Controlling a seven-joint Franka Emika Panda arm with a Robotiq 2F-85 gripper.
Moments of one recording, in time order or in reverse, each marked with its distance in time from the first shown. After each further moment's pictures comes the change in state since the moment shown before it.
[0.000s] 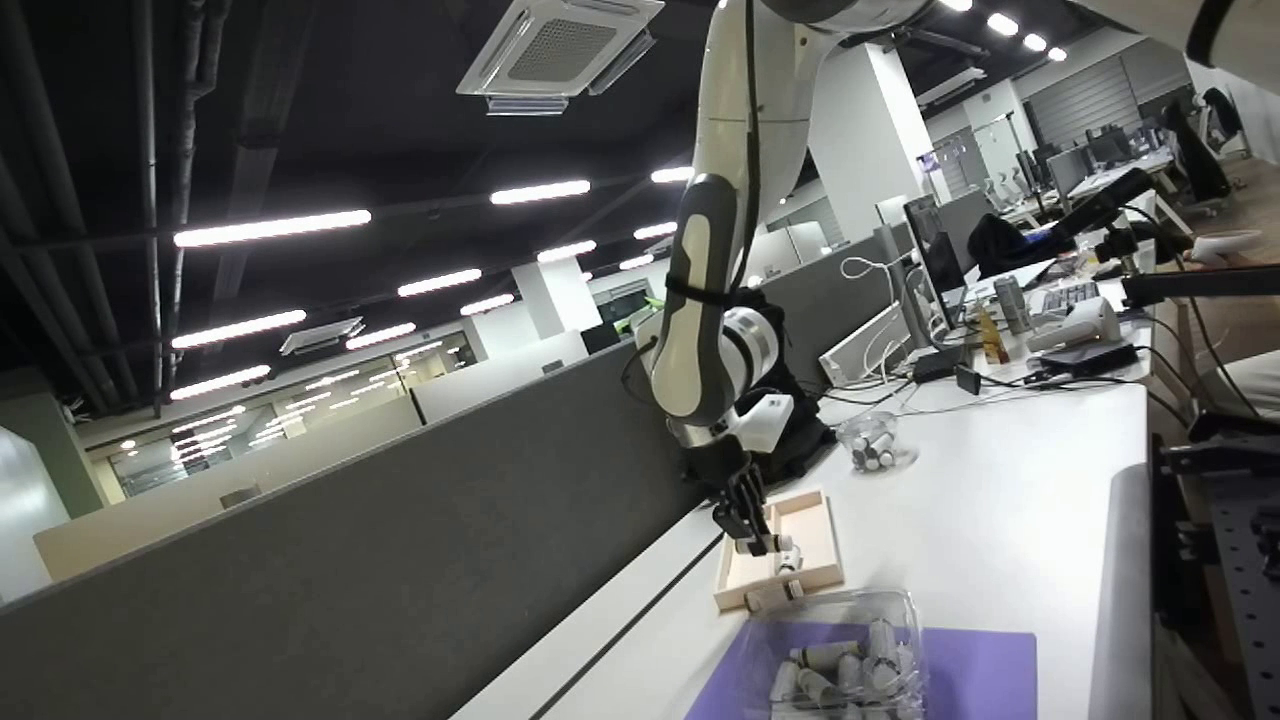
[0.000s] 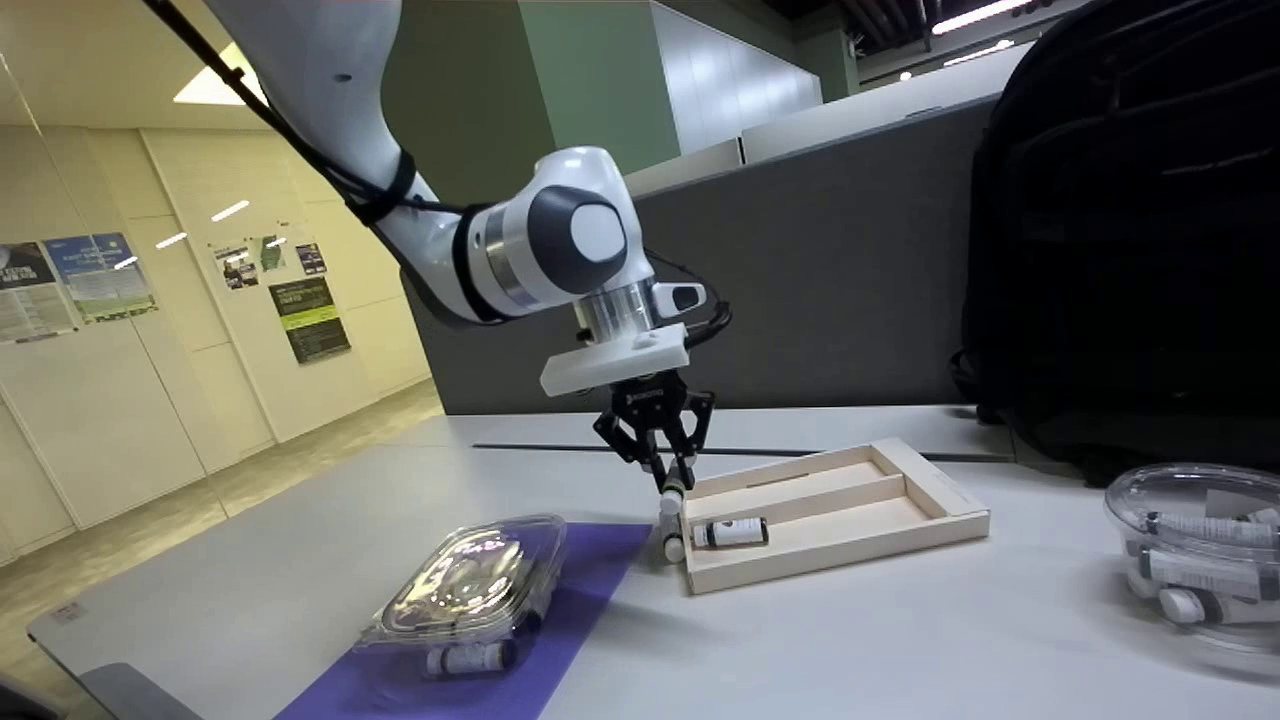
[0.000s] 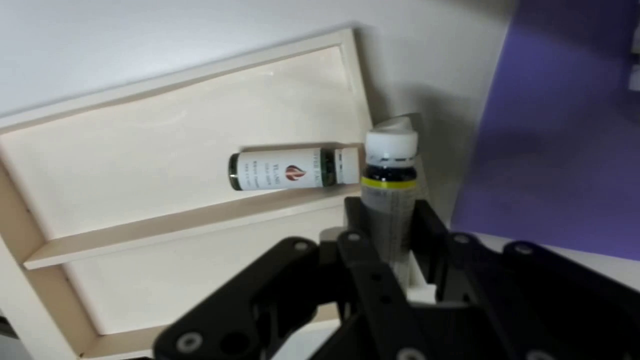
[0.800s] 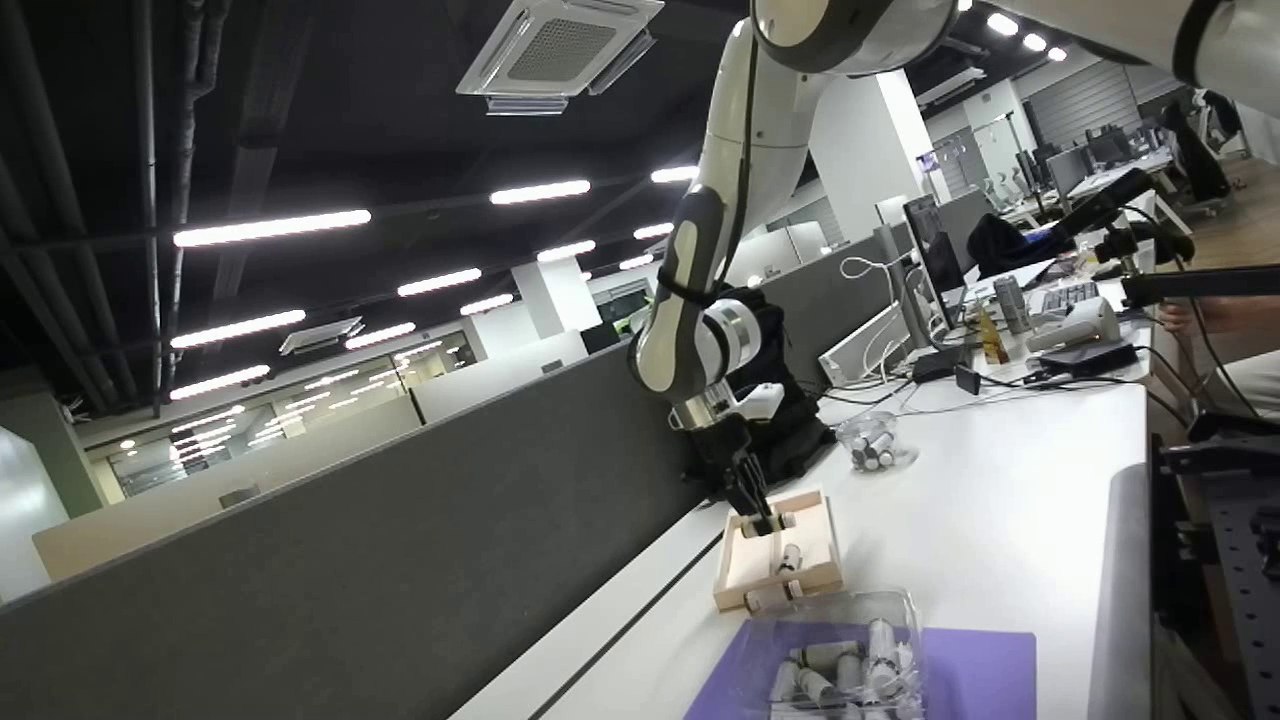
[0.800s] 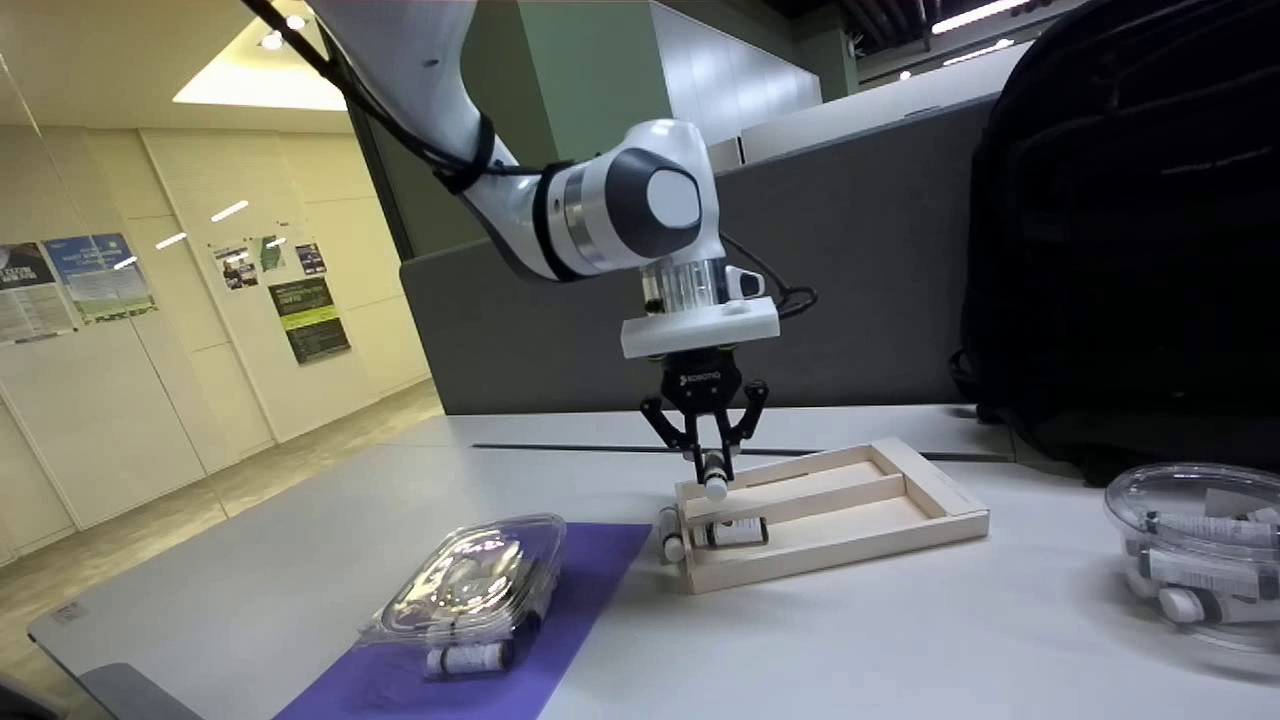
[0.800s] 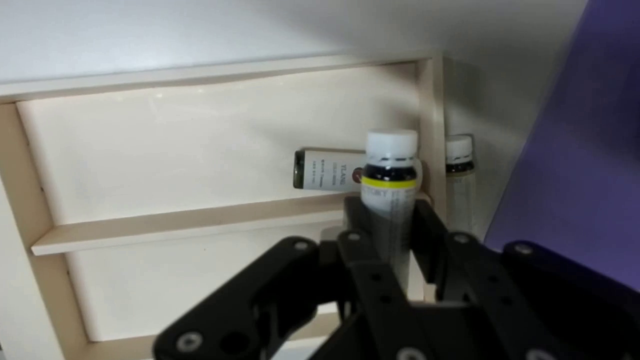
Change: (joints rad) arm -0.125 0.103 0.051 0.232 0.073 -0.262 -0.299
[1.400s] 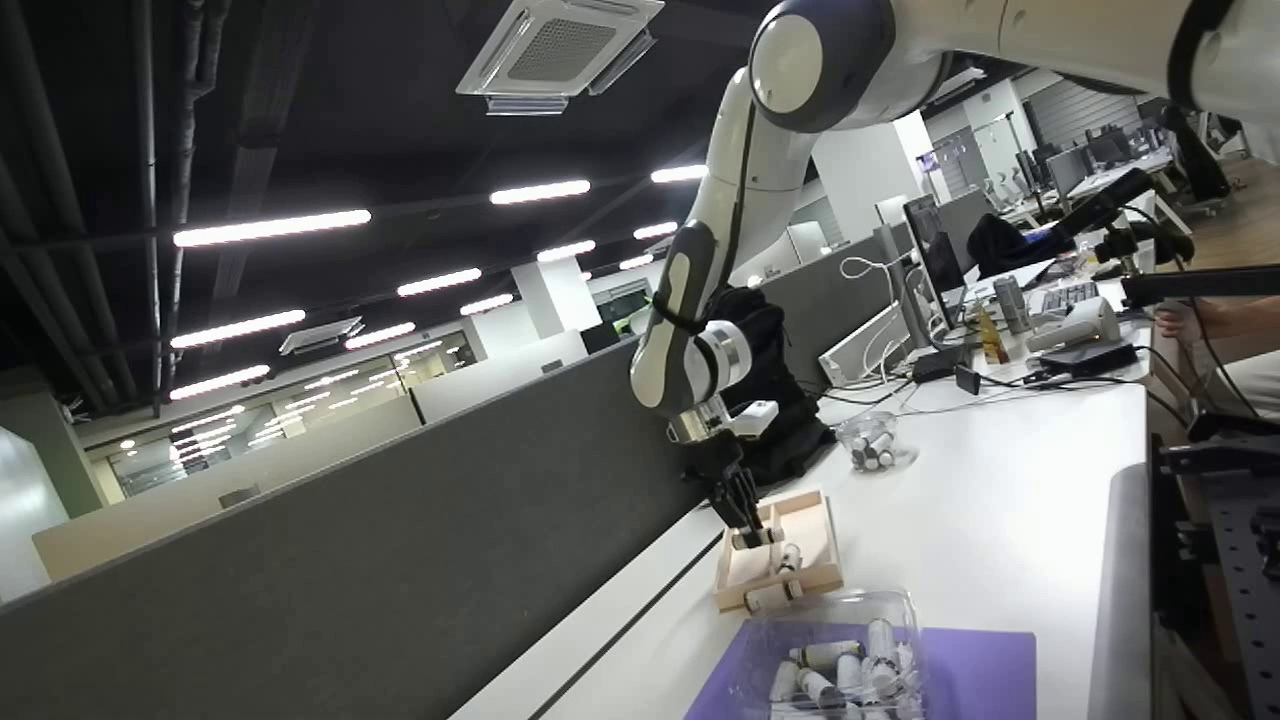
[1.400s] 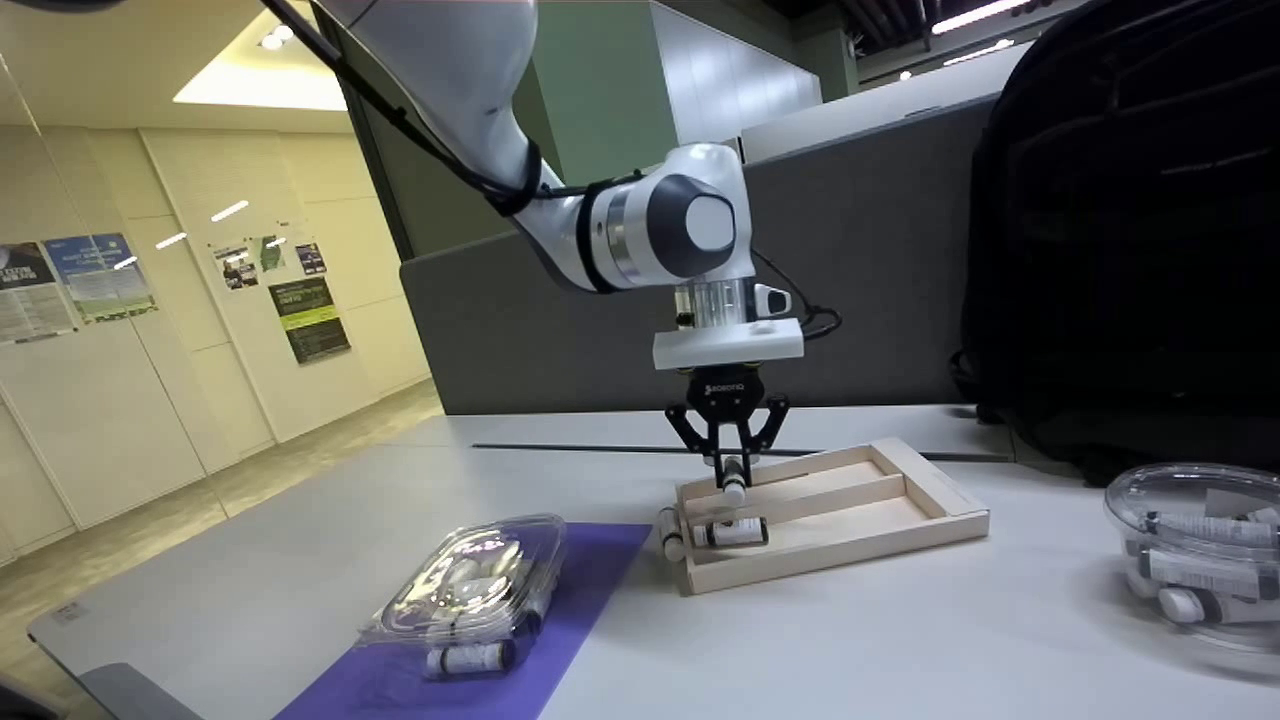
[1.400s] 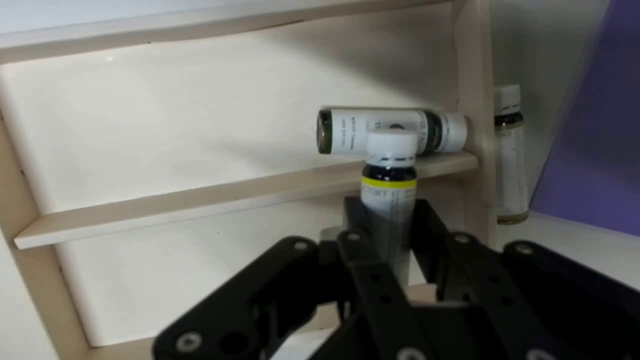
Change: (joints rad) arm -0.009 0.145 -0.001 0.192 0.052 -0.063 0.003
